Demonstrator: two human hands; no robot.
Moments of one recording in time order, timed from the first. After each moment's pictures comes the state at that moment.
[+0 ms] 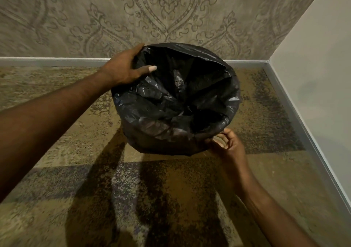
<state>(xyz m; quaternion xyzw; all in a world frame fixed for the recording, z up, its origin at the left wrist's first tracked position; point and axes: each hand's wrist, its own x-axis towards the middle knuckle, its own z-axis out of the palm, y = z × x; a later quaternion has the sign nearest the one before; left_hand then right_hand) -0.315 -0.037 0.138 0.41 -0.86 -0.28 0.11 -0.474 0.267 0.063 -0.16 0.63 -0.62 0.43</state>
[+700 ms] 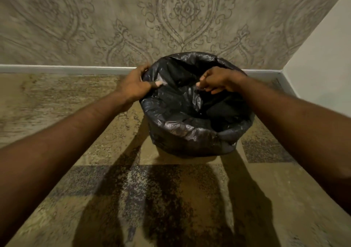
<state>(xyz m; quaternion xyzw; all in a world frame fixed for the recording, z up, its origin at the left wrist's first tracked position) -0.286 0.001 0.145 0.47 -0.66 -0.54 0.24 -0.541 0.048 0.134 -0.45 0.77 -0.18 0.41</state>
